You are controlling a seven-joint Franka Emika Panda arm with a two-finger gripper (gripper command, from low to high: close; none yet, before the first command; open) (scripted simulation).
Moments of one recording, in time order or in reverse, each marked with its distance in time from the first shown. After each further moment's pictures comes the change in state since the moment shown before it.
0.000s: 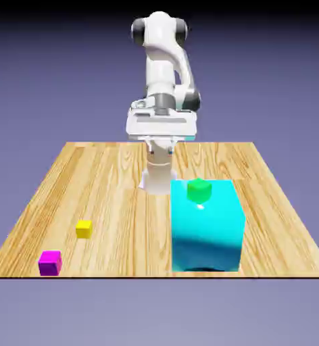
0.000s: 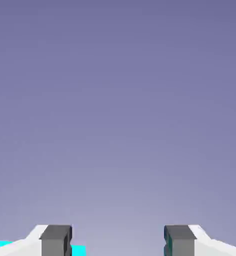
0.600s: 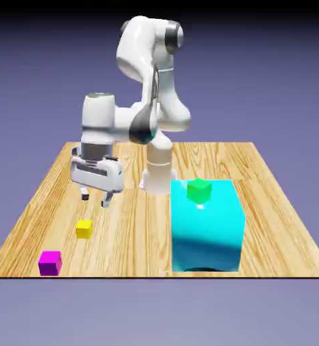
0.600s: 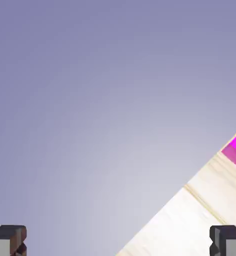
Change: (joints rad) arm -0.387 0.652 0.032 0.549 0.080 -0.400 0.499
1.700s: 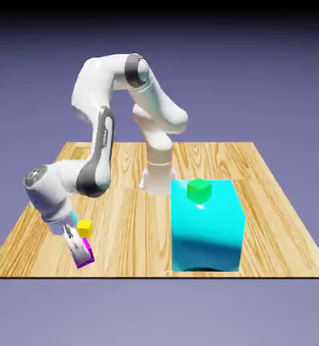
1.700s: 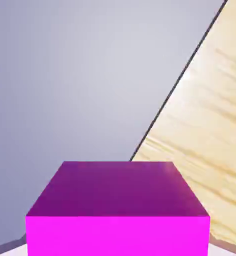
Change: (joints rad) arm -0.243 0.395 0.352 0.375 0.049 -0.432 -0.023
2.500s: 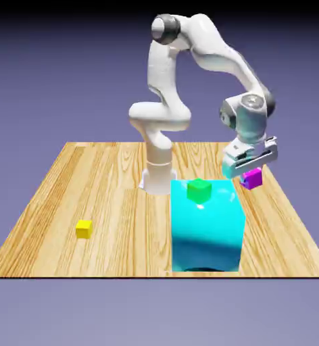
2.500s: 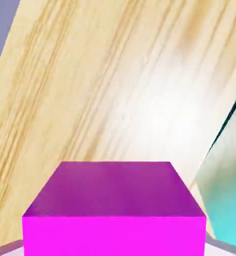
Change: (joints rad) arm 0.510 -0.844 0.555 -0.769 0.409 0.091 -0.591
